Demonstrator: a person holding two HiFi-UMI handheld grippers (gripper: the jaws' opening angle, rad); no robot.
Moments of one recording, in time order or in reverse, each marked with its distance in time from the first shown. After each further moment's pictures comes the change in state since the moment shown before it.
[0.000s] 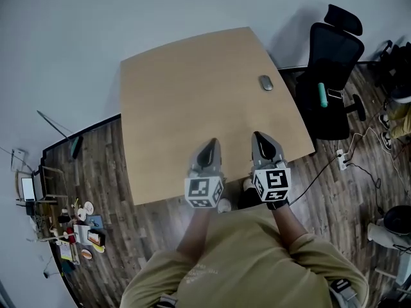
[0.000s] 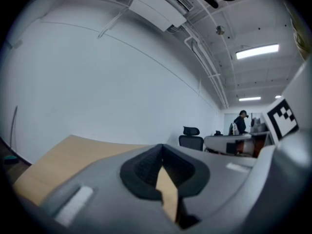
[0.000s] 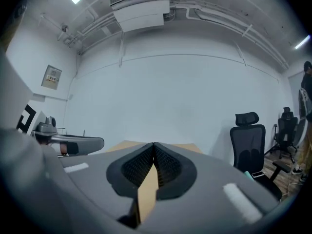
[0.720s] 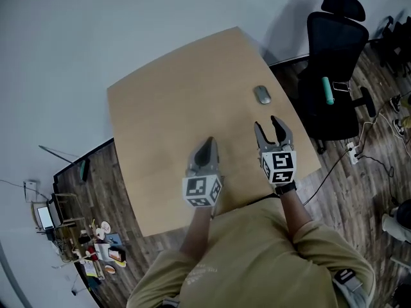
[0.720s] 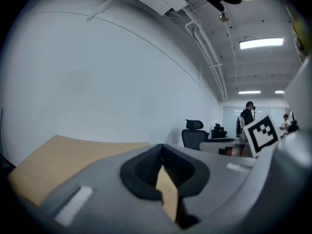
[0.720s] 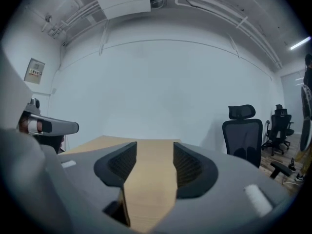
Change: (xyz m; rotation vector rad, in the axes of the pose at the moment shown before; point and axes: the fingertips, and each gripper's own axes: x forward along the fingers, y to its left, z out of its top) left arm 0.185 0.030 -0.003 0.028 0.089 -0.028; right arm 0.155 -0.172 -0.028 0.030 0.068 -0.109
